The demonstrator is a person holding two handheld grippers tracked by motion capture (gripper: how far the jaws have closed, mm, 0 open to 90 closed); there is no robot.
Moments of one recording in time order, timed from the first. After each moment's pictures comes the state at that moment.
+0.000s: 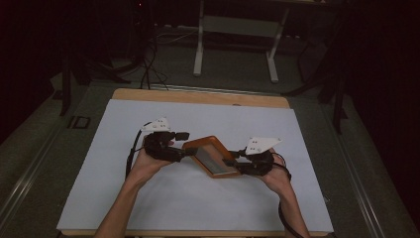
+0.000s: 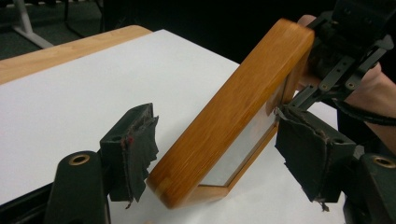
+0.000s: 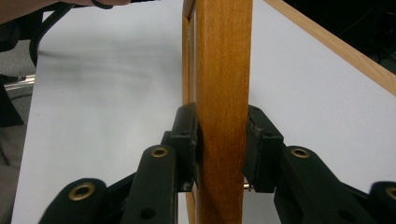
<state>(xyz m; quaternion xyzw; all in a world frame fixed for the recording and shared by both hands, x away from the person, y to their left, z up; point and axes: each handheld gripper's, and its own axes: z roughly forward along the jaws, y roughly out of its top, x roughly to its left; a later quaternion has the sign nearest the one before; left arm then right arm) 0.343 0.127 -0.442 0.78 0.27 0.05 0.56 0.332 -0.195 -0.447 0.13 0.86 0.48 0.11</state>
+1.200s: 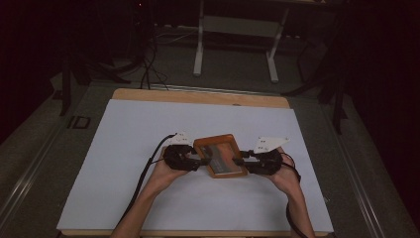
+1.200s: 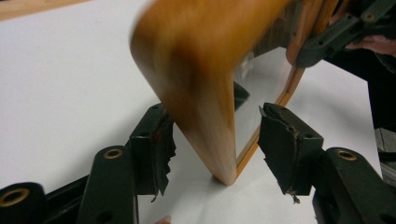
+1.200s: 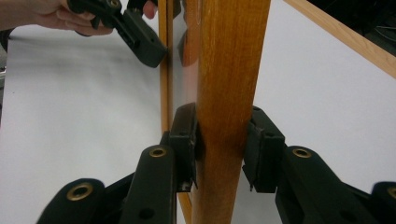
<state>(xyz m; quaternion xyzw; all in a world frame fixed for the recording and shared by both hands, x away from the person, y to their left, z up) 0.344 0.080 -0.490 0.81 0.28 0.04 0.52 0.338 -0.220 -0.453 0.16 0.87 0.44 0.12</state>
